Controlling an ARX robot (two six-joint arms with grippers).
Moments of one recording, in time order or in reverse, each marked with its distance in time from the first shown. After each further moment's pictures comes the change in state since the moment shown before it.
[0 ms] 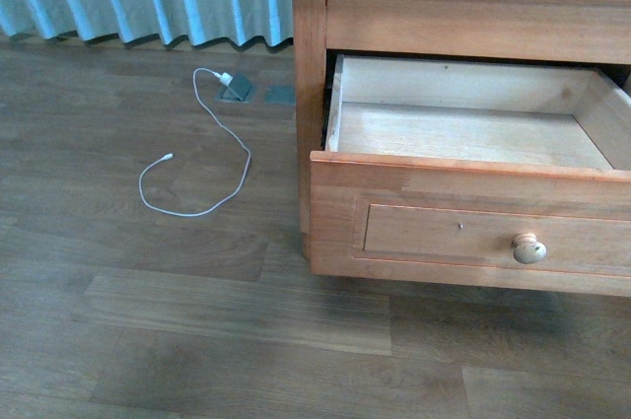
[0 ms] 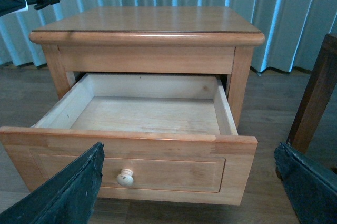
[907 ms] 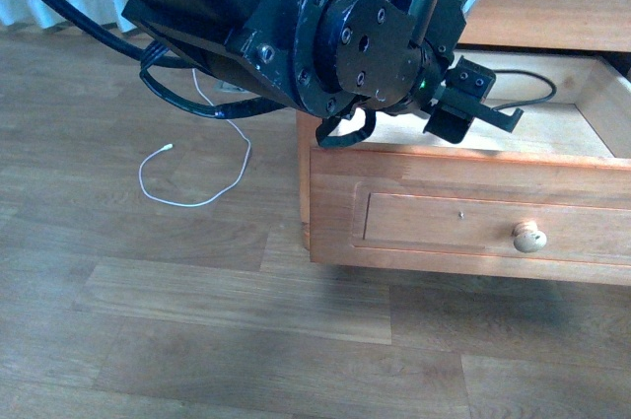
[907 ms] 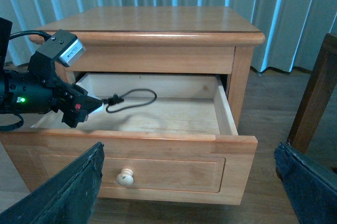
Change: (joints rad) left arm -0.118 0.396 0.185 -0.069 0.025 -0.012; right arm 0.000 0.000 0.000 0.000 0.000 0.000
